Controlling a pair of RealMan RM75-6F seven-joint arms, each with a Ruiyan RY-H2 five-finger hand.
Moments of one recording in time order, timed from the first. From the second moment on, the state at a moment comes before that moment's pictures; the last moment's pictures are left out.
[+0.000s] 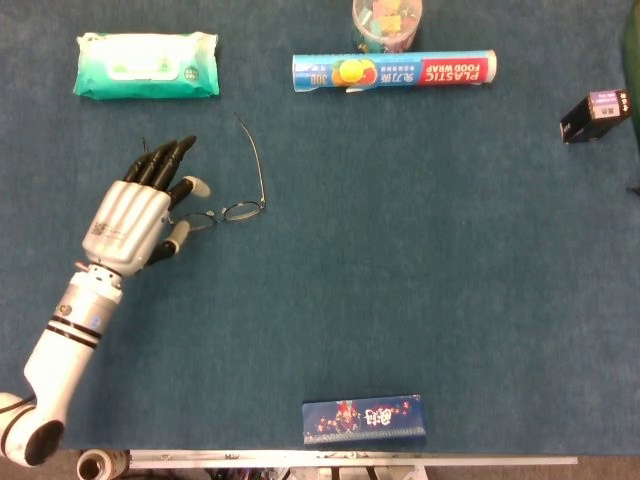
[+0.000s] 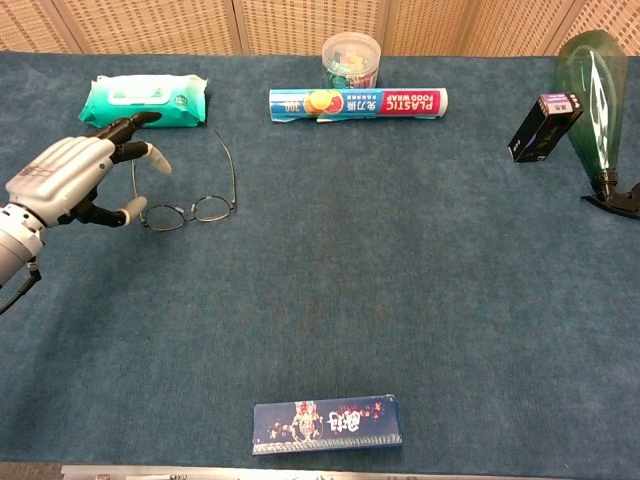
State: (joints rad) left arm -0.43 -1.49 -0.03 -1.43 1.47 1.20 0.04; right arm 0.05 -1.13 0.11 -1.64 -1.43 1.50 -0.04
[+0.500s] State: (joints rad) left arm -0.48 -1.41 -0.03 -1.53 1.29 0.98 0.07; right arm 0.05 -1.13 0.11 -1.63 -1.43 1.50 -0.03
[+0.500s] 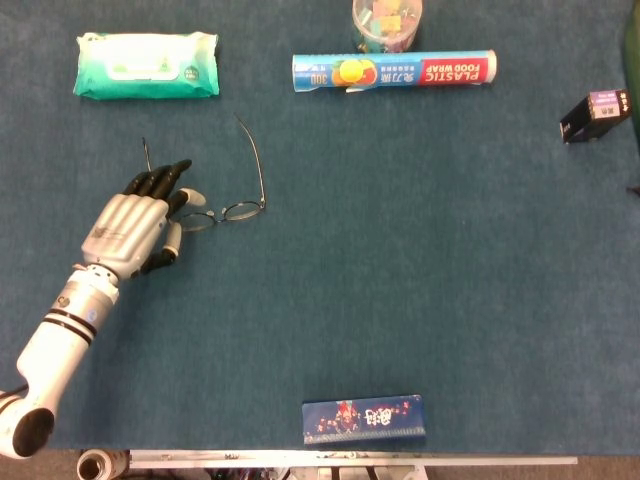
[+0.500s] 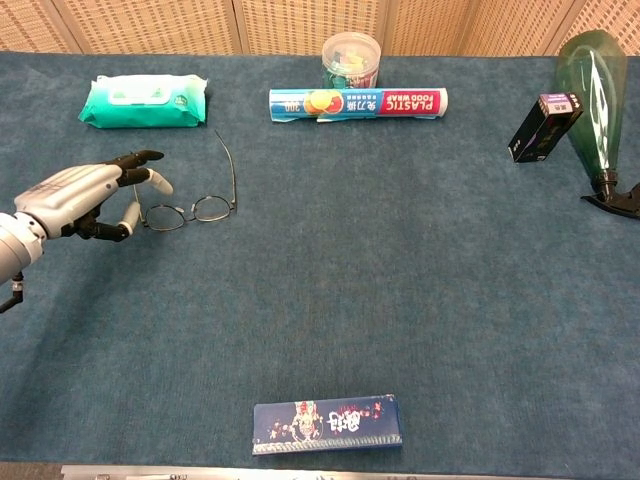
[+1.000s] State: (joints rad) left arm -0.49 -1.38 -0.04 -1.59 1.19 0.93 0.12; right arm 0.07 -1.11 0.12 -1.64 -1.43 1.49 -0.02
